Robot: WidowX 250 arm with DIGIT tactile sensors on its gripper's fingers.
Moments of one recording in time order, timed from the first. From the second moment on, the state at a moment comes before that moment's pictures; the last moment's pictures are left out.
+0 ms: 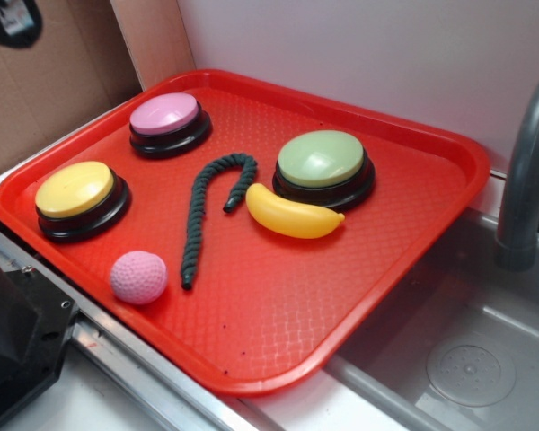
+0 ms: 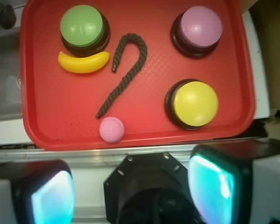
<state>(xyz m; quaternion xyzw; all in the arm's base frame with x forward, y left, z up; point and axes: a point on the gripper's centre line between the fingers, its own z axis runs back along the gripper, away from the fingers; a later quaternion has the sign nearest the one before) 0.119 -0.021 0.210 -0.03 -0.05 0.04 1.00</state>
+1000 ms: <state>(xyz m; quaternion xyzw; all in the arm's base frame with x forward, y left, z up) 0.135 -0.058 0.077 -0.08 -0.02 0.06 1.00</state>
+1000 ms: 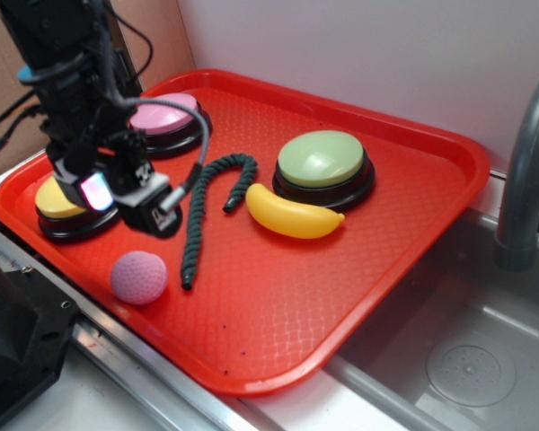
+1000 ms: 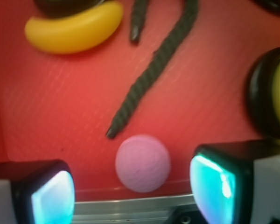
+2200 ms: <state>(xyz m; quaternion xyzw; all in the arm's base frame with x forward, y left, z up) 0.135 -0.048 0.022 -0.05 0.02 0.07 1.00</state>
